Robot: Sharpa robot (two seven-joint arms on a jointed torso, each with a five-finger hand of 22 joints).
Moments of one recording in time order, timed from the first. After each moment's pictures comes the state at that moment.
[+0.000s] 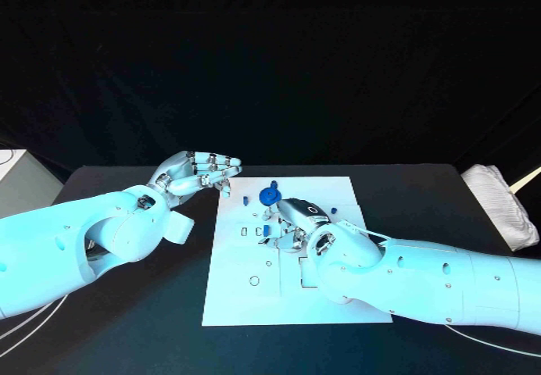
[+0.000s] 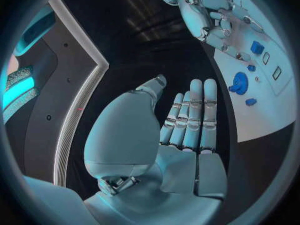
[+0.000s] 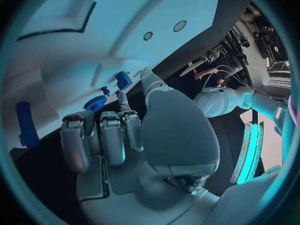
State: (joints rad) left arm 1.25 -0.95 -0.02 1.60 -0.21 -0.22 0.33; left_hand 1.42 -0.16 0.31 0.15 0.13 0.84 0.22 0.16 0.17 0.96 0.17 0.08 0.07 0.96 0.10 0.85 0.57 0.17 0.81 0.20 1.01 0.60; right arm 1.20 -0.58 -0.19 1.58 -1.48 -0.60 -0.44; right_hand 1.38 -0.20 0.14 0.23 0.09 0.86 0.19 0.12 0.37 1.47 0.09 1.48 1.31 1.47 0.02 1.56 1.31 0.01 1.47 0.12 1.57 1.31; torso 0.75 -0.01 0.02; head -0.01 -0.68
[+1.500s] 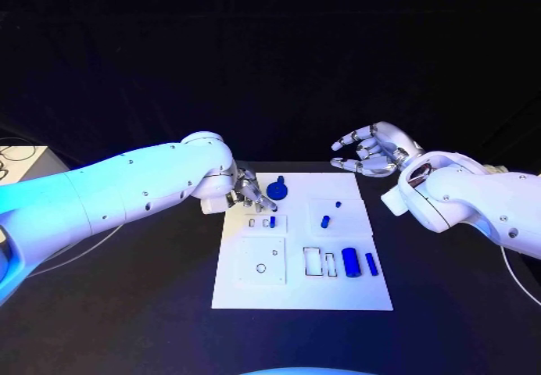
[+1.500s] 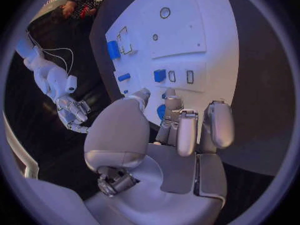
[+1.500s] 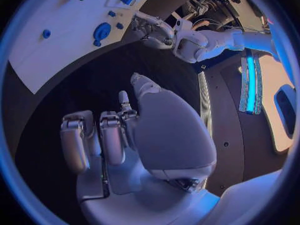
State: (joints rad) left arm 1.39 -0.49 -0.10 1.19 -0.87 0.27 -0.59; left_hand 1.16 -0.09 0.22 0.29 0.13 0.82 0.12 0.63 0.55 1.12 0.05 1.13 0.89 1.47 -0.01 1.52 1.31 0.08 1.35 0.09 1.44 1.24; right arm 1.39 -0.90 -0.17 1.57 -0.80 -0.53 0.05; right_hand 1.47 -0.17 0.24 0.25 0.25 0.90 0.17 0.15 0.37 1.46 0.09 1.46 1.31 1.47 0.02 1.56 1.31 0.01 1.47 0.12 1.57 1.31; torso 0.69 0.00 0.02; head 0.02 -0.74
